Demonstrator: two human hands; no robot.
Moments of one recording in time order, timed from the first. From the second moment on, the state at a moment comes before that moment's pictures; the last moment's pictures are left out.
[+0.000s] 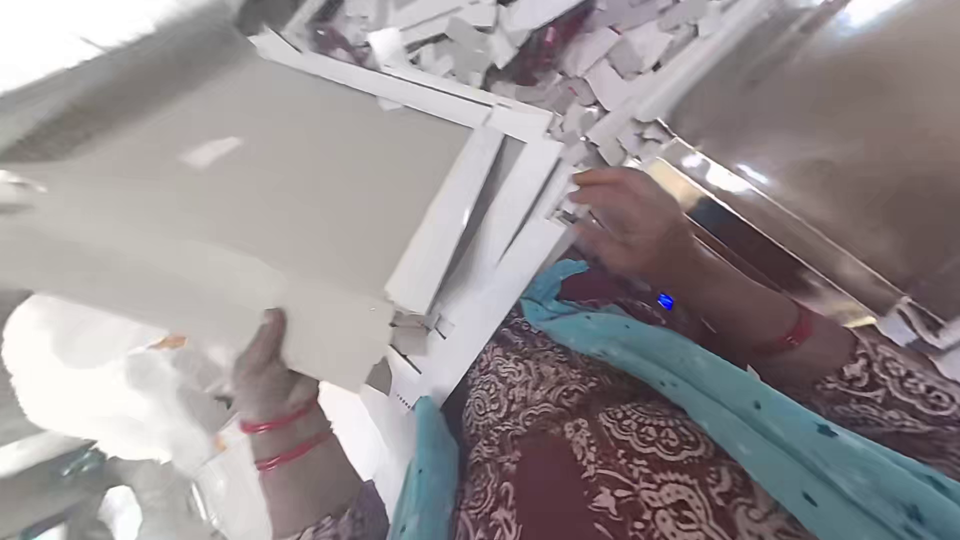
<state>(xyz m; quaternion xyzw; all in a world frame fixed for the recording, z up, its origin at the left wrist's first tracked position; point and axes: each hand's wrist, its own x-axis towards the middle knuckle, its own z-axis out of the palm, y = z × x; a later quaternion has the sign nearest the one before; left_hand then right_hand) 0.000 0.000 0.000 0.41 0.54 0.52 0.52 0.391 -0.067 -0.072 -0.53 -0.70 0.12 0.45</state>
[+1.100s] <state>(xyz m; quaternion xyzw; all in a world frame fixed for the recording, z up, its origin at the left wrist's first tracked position) -0.077 0.019 -0.056 0.26 0.69 0.56 0.38 0.230 0.072 0.004 -0.29 -0.89 0.34 -0.01</state>
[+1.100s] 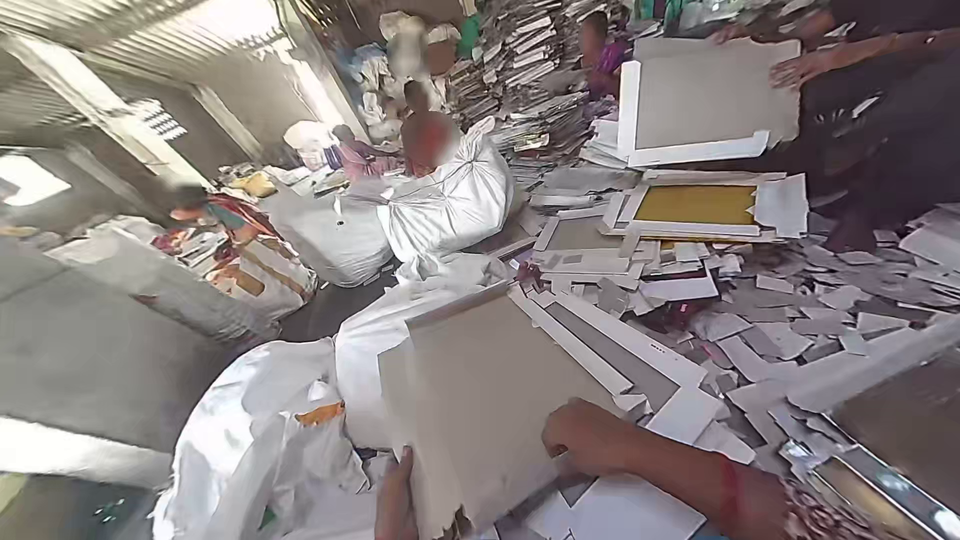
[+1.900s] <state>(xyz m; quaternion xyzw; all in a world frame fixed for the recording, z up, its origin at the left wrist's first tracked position) 0.077 -0.055 -0.095 0.75 0.62 -0.02 0.25 0.287 0.053 -0.065 -0.70 -0.67 0.24 -0.02</state>
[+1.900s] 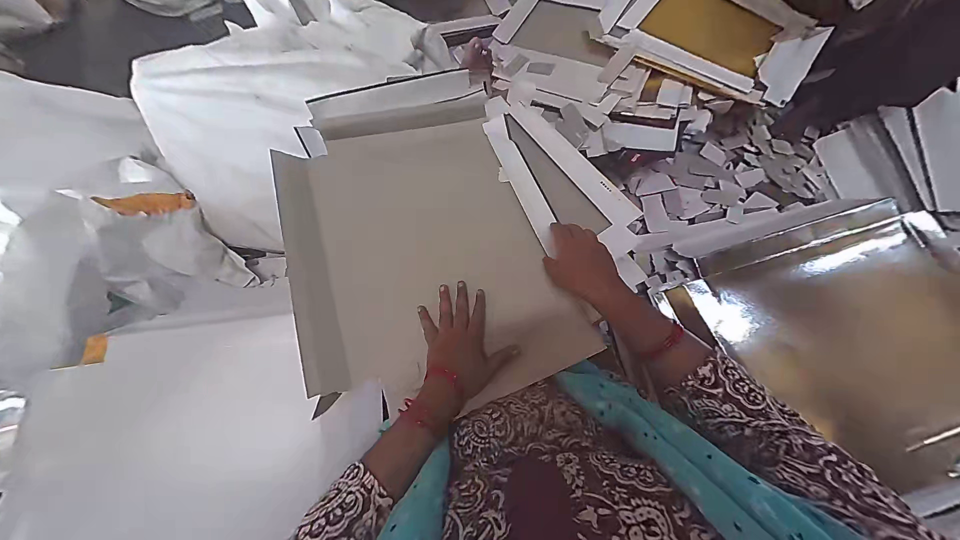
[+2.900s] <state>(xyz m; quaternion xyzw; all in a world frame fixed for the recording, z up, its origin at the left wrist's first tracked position) 0.066 -0.043 -0.095 0.73 0.60 -0.02 0.32 0.266 0.234 -0.089 -0.54 -0.77 0.30 -0.16</state>
